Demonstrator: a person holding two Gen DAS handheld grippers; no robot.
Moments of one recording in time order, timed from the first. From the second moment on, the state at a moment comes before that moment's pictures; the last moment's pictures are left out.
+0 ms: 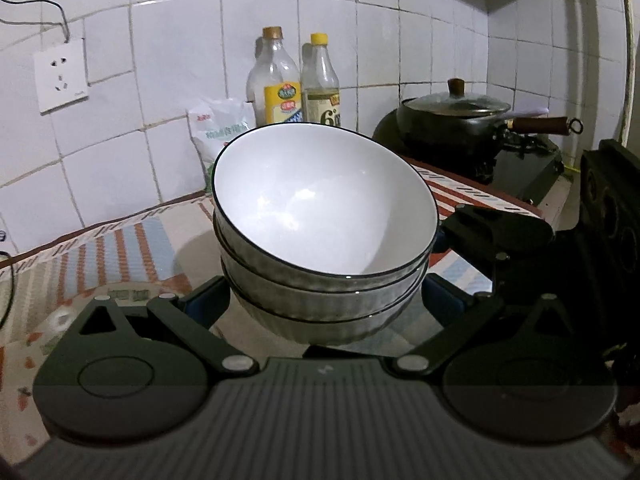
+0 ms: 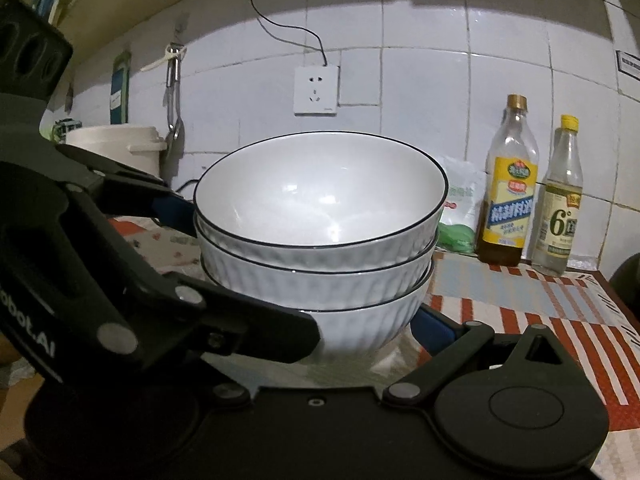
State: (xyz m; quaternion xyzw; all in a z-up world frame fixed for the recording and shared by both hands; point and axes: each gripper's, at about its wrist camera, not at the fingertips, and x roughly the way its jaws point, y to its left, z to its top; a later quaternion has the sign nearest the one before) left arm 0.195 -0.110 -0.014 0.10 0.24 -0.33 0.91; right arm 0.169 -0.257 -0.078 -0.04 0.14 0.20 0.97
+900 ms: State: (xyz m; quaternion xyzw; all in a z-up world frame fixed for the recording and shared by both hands) left arm 0.191 0.053 0.000 0.03 0.25 -0.27 0.93; right arm 0.175 -0.118 -0.065 -0.05 0.13 0.28 0.95
